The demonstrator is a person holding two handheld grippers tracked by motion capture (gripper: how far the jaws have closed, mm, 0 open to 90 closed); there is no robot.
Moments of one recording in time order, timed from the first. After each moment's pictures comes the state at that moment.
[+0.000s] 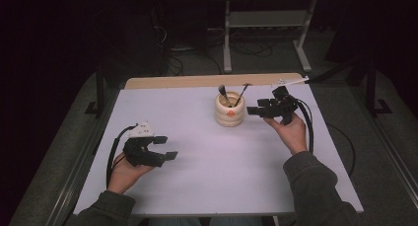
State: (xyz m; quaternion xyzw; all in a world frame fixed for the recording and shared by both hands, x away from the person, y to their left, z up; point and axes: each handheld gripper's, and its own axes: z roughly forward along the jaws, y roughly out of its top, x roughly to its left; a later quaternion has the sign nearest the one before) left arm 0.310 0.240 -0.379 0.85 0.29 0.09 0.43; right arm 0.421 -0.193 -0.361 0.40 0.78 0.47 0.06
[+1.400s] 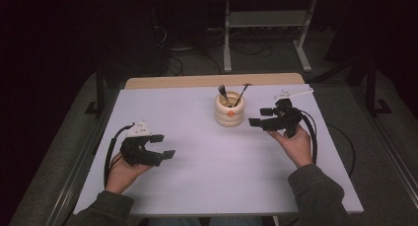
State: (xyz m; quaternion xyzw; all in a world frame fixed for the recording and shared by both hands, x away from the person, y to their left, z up) left arm 0.309 0.246 -0.377 0.84 0.31 0.10 0.43; right arm 0.386 -0.196 -0.368 0.38 0.79 0.48 0.06
